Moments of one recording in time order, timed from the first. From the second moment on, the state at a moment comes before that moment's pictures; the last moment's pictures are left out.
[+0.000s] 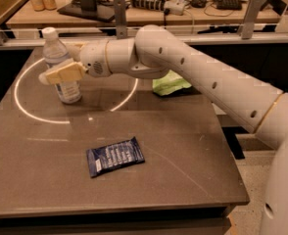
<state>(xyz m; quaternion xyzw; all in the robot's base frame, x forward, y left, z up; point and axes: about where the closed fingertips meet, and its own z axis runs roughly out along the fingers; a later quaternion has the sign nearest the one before) 0.608 0.221 0.926 -0.51 0.55 0.45 0.49</state>
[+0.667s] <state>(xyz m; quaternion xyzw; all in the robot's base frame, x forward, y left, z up) 0.608 0.215 0.925 -0.52 0.55 0.45 0.47</state>
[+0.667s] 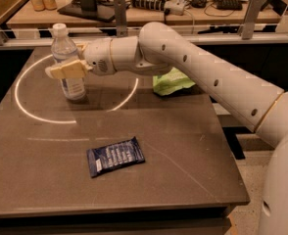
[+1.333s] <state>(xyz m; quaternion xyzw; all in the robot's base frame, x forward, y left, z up) 0.611 0.112 0.983 -0.57 0.54 0.21 0.58</state>
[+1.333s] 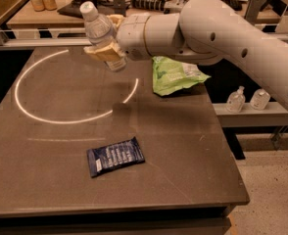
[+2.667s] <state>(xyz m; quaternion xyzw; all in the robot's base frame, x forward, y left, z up) 0.623 0.102 0.952 -0.77 0.44 0.11 0.45</state>
